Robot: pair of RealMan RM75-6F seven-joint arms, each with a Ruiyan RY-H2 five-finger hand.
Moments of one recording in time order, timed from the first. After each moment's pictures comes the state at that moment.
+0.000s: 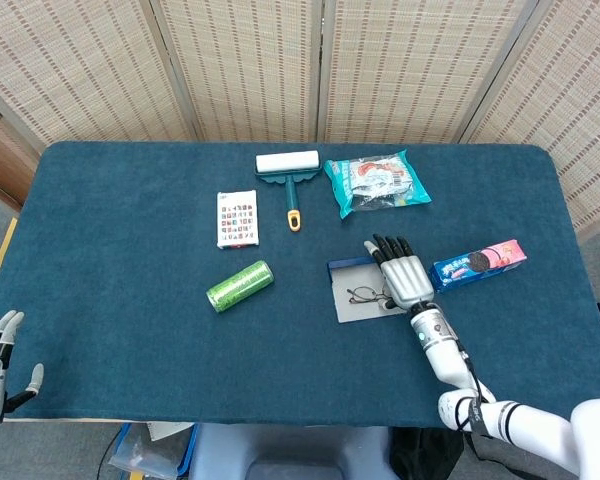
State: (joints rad) left arm 0.00 -1.21 -0.05 -1.53 1.46 1.55 -0.06; right arm 0.66 -1.64 0.20 -1.25 -1.12 0.95 -0.40
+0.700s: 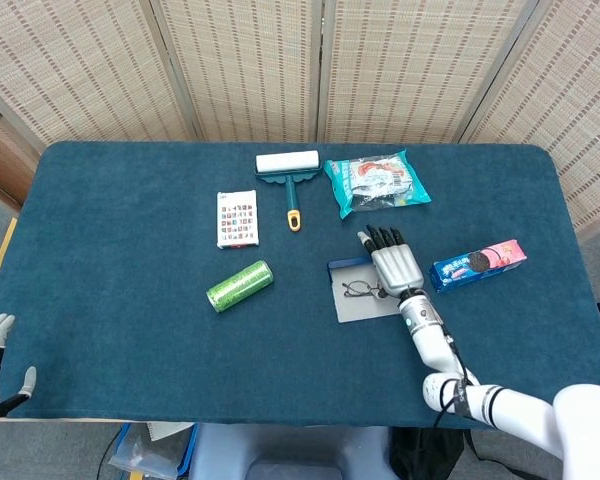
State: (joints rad) left arm 0.02 -1.21 -0.05 -1.51 1.45 1.56 -0.08; right arm 0.76 -1.68 0.25 -1.19 -0.96 0.88 -0.53
